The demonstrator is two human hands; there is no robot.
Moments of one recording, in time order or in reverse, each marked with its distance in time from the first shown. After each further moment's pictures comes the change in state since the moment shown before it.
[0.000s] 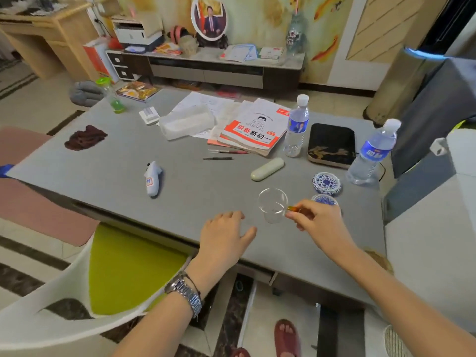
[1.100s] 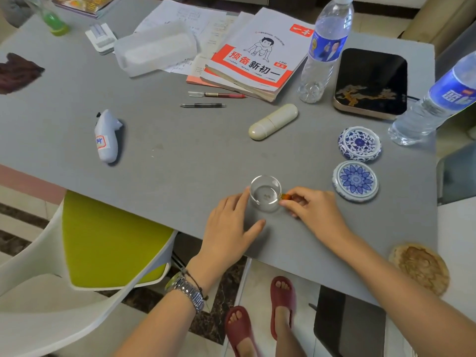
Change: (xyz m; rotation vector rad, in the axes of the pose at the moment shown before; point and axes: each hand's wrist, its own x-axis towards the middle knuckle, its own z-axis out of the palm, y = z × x) left_hand 0.051 -0.042 0.138 -0.215 -0.083 0.047; right_hand 0.056 0.131 0.092 0.020 -0.141 0.135
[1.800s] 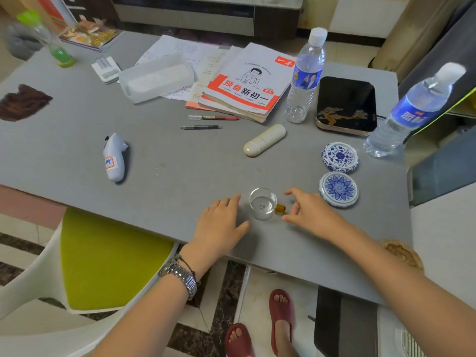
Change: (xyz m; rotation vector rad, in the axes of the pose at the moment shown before) left_hand 0.017 0.004 -0.046 0.178 -0.195 -0.015; right_hand -0.002 -0.037 -0.030 -0.313 -0.261 0.134
